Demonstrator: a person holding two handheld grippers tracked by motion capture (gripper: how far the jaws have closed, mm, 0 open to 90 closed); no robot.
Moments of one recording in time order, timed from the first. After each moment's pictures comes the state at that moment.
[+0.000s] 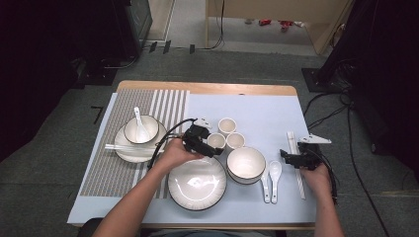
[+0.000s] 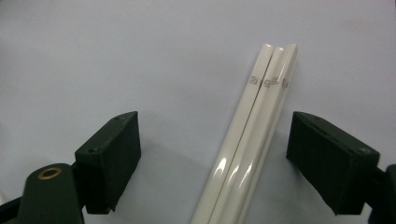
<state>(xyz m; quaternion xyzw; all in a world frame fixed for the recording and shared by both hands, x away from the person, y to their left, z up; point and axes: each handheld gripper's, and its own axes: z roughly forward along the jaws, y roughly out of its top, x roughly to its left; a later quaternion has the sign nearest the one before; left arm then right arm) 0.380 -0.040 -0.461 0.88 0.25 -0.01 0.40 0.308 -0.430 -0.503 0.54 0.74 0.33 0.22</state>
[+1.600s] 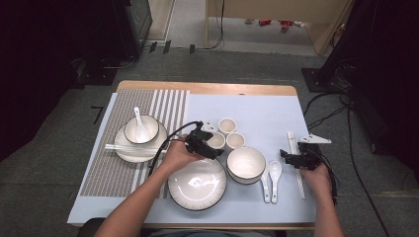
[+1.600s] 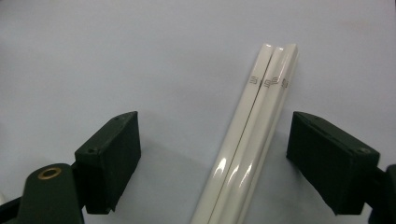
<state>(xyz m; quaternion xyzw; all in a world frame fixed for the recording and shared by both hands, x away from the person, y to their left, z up) 0.372 -0.051 -0.464 0.90 0.23 0.05 0.37 0.308 -0.430 -0.503 0.54 0.74 0.33 0.22</state>
